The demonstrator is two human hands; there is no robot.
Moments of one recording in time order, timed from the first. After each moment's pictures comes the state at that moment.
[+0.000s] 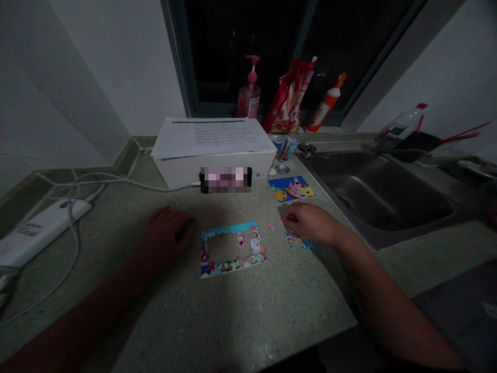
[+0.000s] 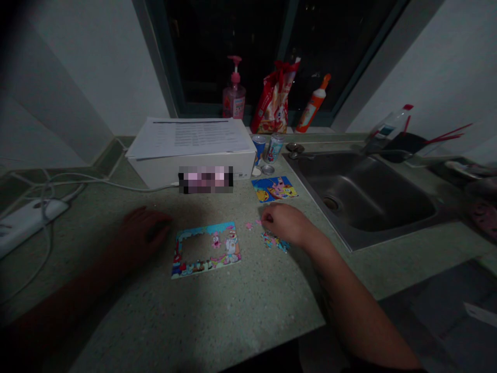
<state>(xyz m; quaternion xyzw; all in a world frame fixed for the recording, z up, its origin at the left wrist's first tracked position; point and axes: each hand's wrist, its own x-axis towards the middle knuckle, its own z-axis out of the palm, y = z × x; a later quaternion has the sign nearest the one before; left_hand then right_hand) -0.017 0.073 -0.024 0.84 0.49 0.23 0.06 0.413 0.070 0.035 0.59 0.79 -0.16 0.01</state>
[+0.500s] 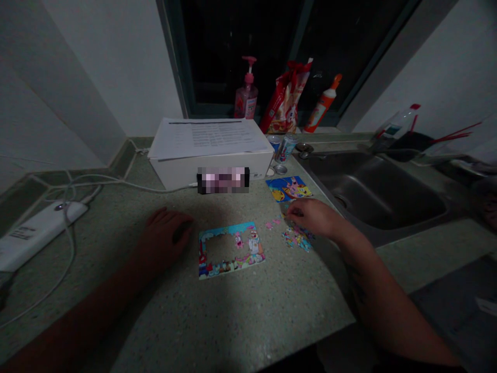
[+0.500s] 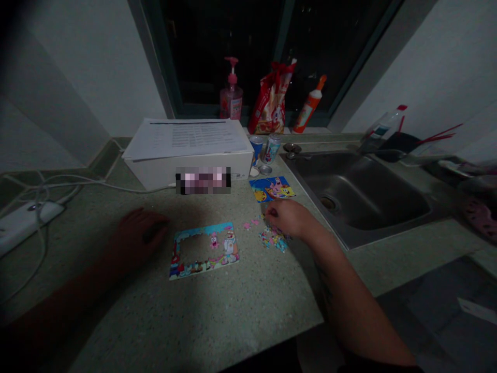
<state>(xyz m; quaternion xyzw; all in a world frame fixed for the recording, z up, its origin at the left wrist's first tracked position) -0.018 0.074 -0.026 0.84 0.49 0.23 0.05 0.426 0.074 0.044 0.60 0.78 -0.17 -0.01</state>
